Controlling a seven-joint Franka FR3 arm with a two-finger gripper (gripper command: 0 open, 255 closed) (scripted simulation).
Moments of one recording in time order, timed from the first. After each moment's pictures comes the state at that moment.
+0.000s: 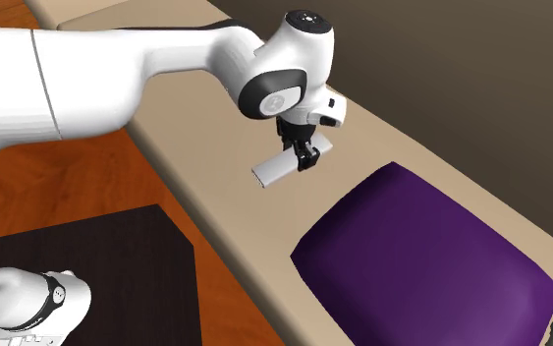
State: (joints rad) arm 0.06 0.47 0.20 -1.49 -0.10 1.94 -0.01
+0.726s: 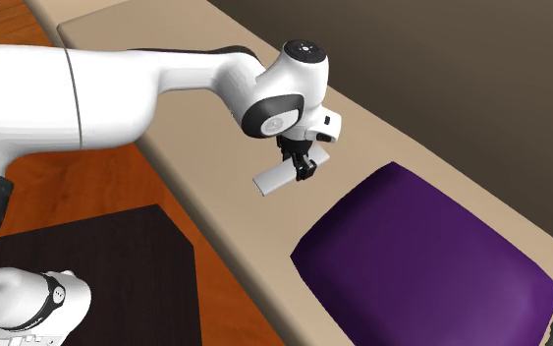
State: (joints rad) arm 0.06 0.50 0.20 -1.56 -0.11 2.04 0.00
